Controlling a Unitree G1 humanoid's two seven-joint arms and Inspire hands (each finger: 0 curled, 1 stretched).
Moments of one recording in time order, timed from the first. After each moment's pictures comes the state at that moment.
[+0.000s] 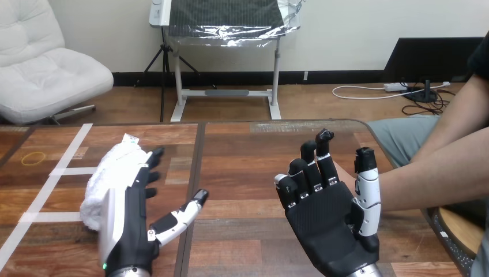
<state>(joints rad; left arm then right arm) 0.24 -0.01 -0.06 -0.05 0.59 -0.10 0.32 0.18 0.05 -0.05 -0.03 1.25 0.43 0.52</state>
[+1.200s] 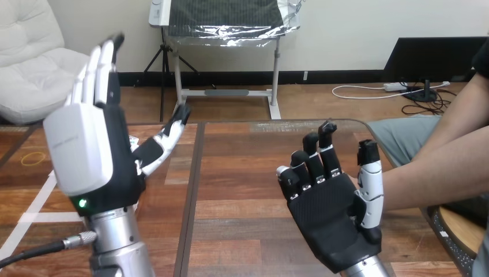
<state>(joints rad) 0.03 0.08 -0.08 -0.17 0.95 -0.08 0.67 0.15 0.06 -0.07 -0.03 1.24 0.42 0.53</state>
